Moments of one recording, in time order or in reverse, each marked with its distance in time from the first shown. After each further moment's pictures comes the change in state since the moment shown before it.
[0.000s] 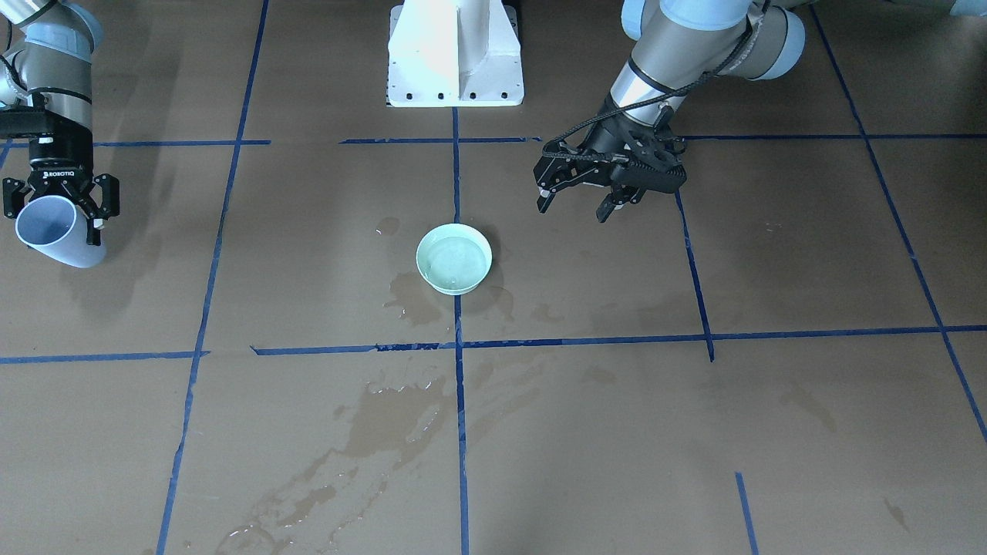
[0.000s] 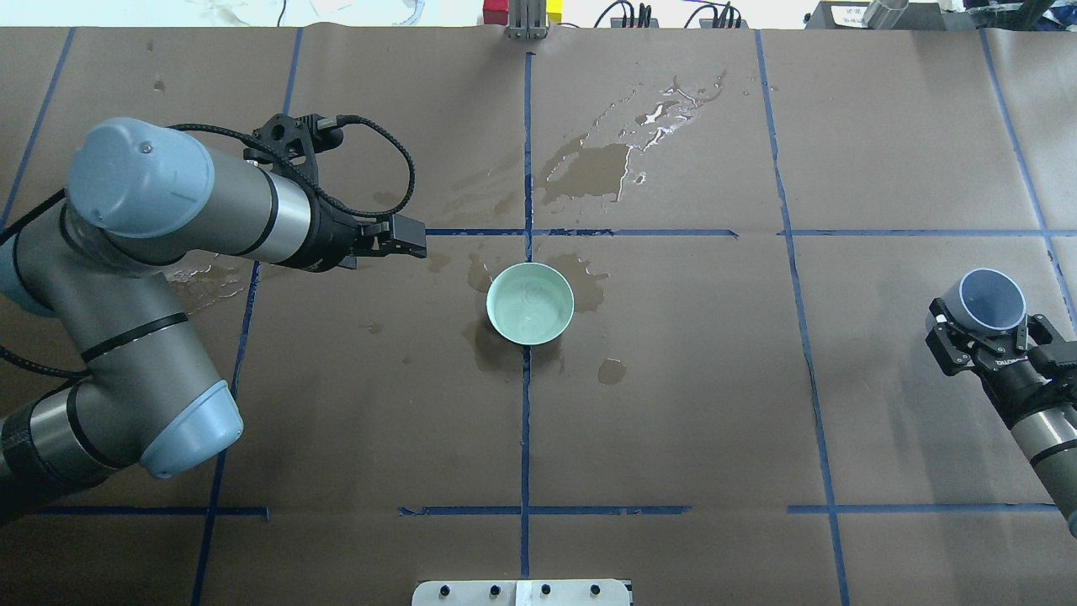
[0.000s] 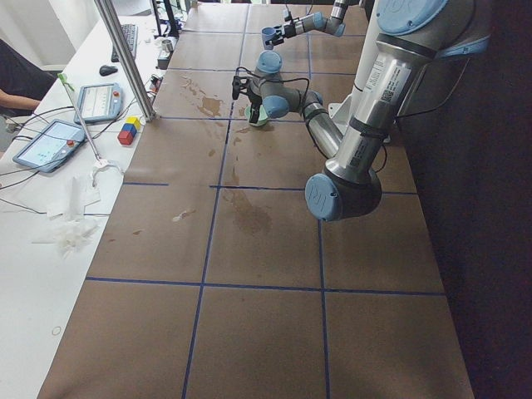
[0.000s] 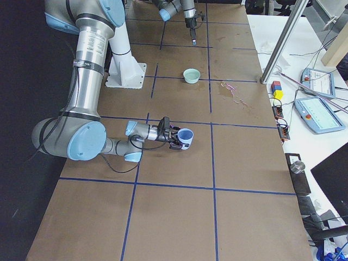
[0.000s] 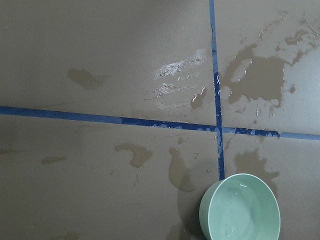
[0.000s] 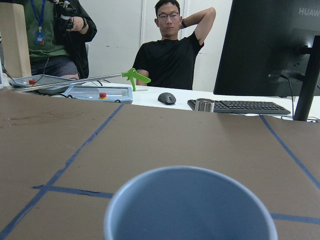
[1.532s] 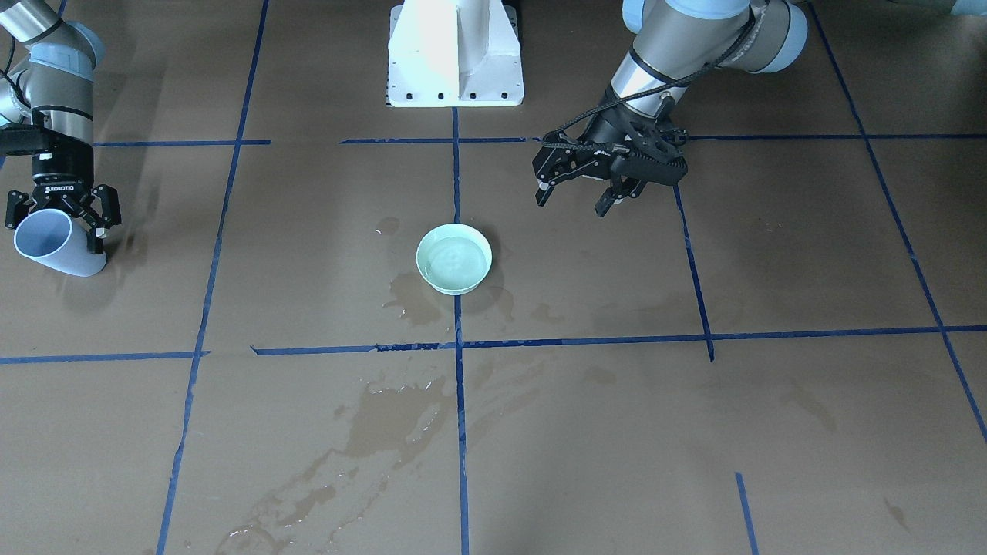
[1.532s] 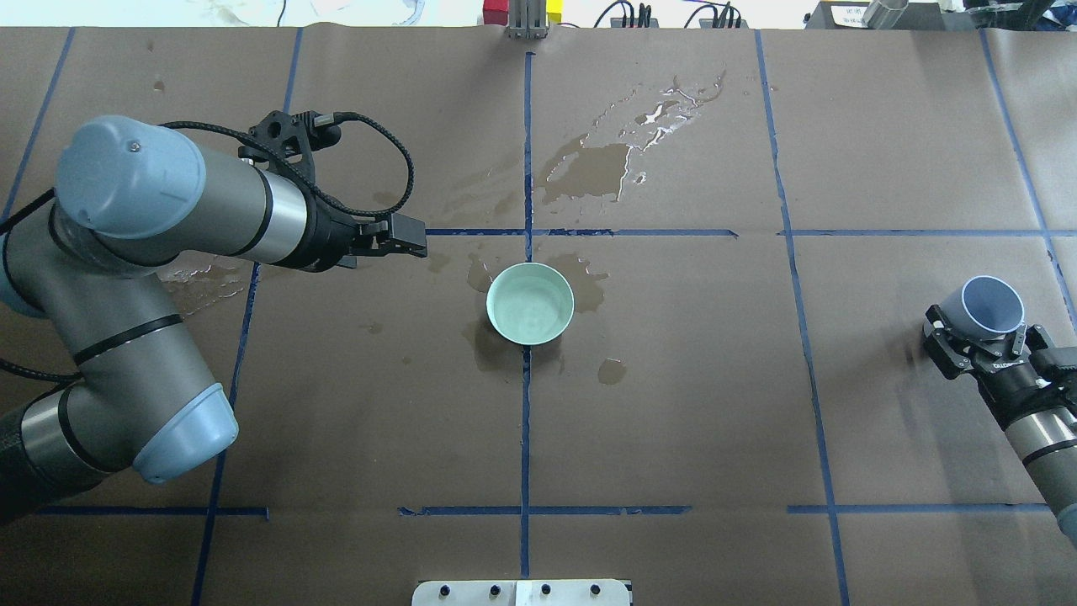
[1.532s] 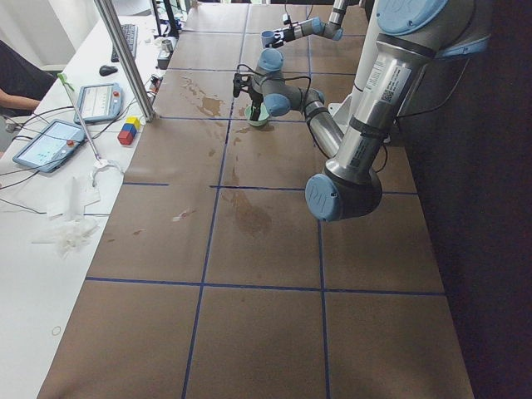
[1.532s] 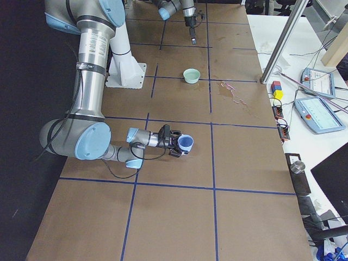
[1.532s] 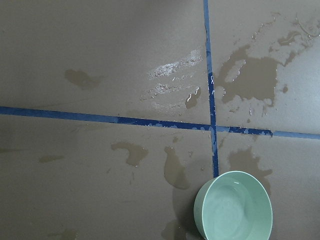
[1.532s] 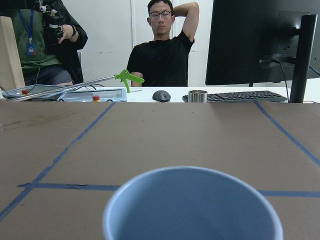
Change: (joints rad) left arm 0.000 0.002 -0.022 0.006 0.000 -0.001; right arm 0.000 0.059 -0.133 0.103 -0.012 0.059
